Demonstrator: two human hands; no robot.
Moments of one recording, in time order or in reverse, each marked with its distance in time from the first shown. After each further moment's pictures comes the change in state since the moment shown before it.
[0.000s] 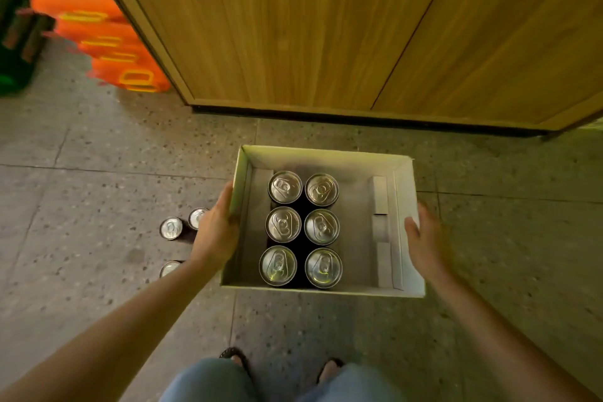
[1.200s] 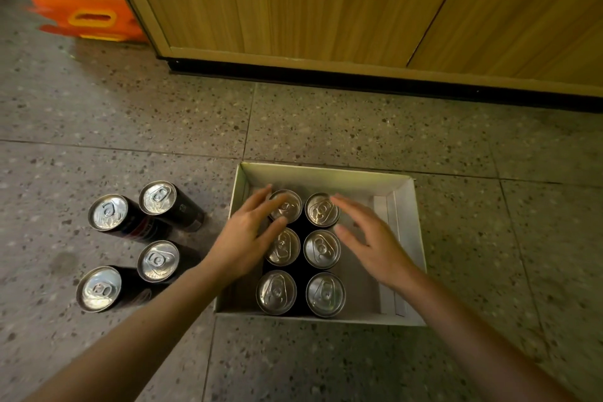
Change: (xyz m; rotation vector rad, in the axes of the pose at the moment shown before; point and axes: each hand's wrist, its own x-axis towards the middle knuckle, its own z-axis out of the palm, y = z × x) left_hand 0.085 -0.138 0.149 0.075 -0.144 0.471; right_hand 0.049 0.070 0.212 0.103 -0.392 -0.536
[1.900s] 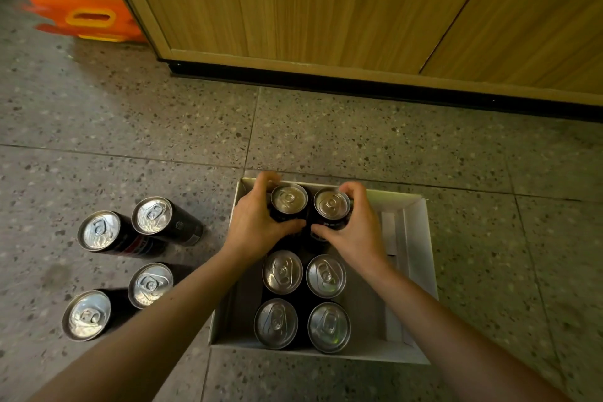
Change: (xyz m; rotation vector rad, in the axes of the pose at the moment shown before) left_hand 0.056 0.003 0.004 -0.147 0.199 -0.162; right_hand 0.061 0.002 0.021 0.099 0.356 0.121
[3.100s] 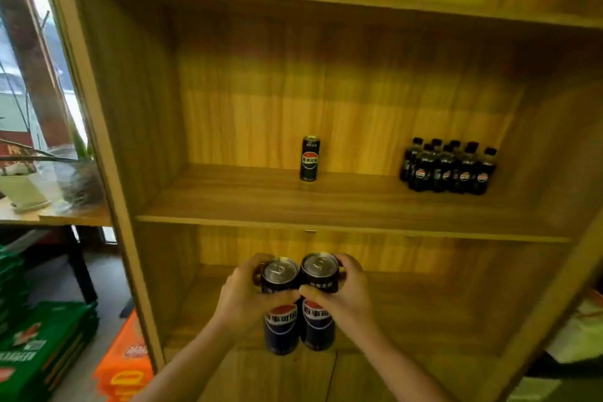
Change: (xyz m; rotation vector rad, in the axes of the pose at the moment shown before) left_hand -0.071 0.767 -0.518 -0.175 0.135 0.352; right_hand -0.009 -0.745 -0.574 0.208 0.177 -0.320
